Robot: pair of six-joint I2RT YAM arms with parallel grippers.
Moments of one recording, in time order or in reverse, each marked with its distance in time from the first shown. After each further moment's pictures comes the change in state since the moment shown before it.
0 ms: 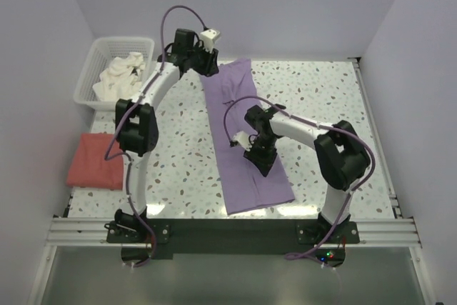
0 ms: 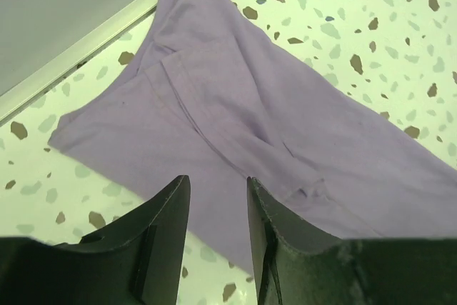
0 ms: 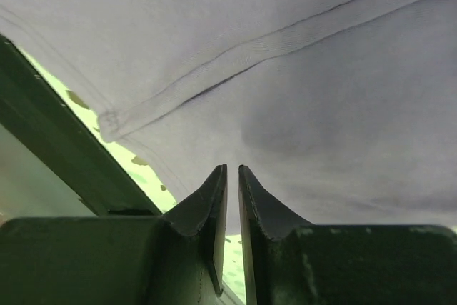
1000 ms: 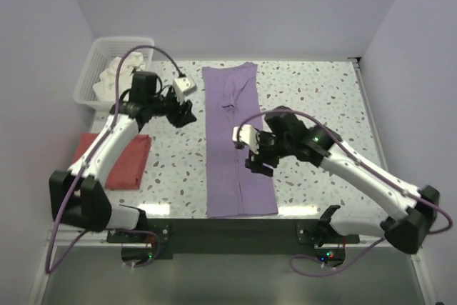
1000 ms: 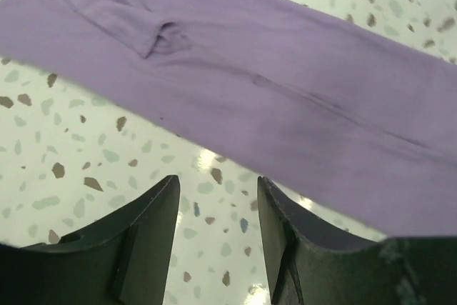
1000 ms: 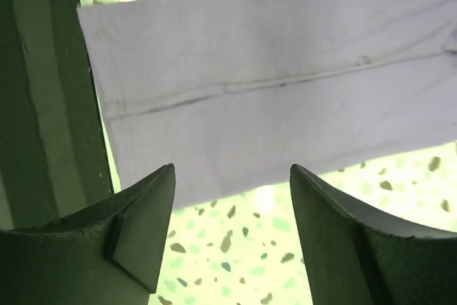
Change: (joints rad) left arm 0.075 -0.844 -0.914 -0.033 0.230 0.273; right arm 0.181 -0.560 -0.106 0.237 0.013 -0.006
